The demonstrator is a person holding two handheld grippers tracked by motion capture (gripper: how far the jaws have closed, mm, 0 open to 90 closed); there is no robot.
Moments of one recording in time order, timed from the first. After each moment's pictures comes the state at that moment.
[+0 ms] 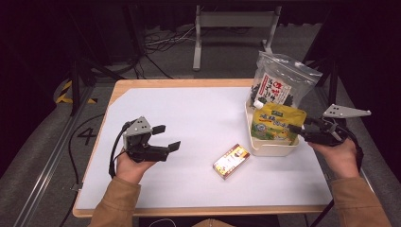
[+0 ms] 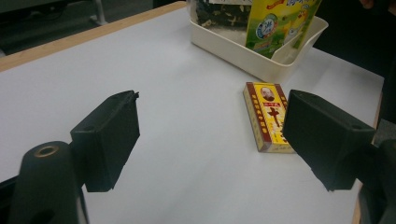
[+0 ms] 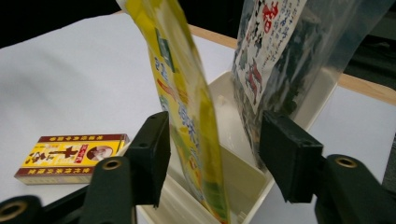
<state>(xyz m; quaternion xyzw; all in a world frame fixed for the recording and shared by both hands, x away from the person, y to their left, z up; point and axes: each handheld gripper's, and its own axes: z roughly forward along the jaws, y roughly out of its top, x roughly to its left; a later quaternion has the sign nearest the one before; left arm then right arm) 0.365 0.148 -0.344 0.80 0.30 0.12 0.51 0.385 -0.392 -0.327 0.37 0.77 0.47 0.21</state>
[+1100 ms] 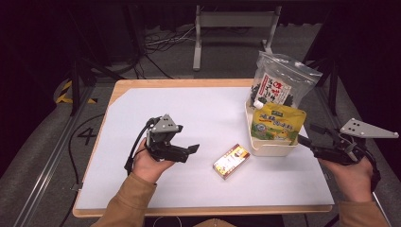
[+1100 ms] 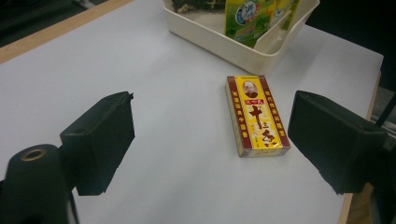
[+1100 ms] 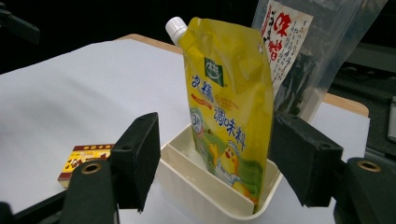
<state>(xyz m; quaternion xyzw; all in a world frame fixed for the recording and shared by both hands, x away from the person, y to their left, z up) 0.365 0.091 -0.329 0.84 0.27 0.11 0.46 0.318 -0.384 -0.307 0.37 0.74 0.49 0.26</state>
